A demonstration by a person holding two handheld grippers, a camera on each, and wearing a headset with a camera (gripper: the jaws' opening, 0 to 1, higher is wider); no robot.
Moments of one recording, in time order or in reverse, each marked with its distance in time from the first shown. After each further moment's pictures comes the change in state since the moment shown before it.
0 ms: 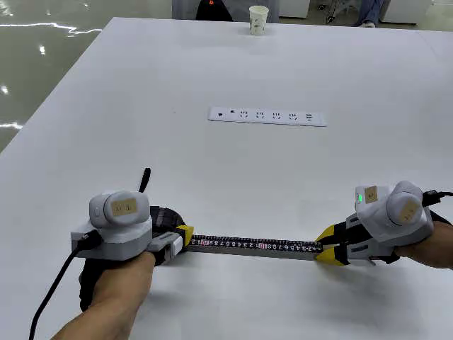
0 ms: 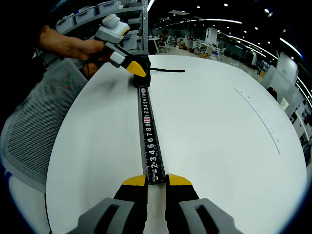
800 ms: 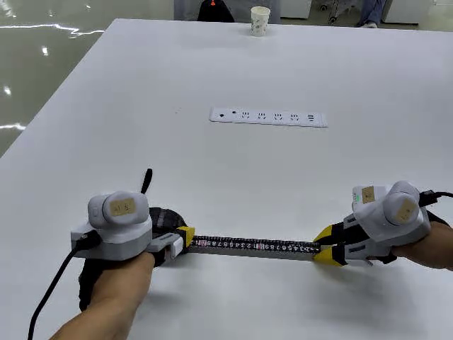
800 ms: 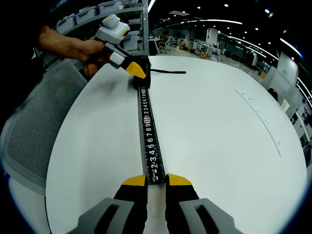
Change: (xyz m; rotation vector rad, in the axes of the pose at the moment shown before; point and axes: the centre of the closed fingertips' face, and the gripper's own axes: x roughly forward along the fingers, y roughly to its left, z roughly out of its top) left arm 0.000 0.002 0.000 -0.006 0.005 -0.015; right arm 0.006 0.000 0.007 -0.003 -0.007 0.004
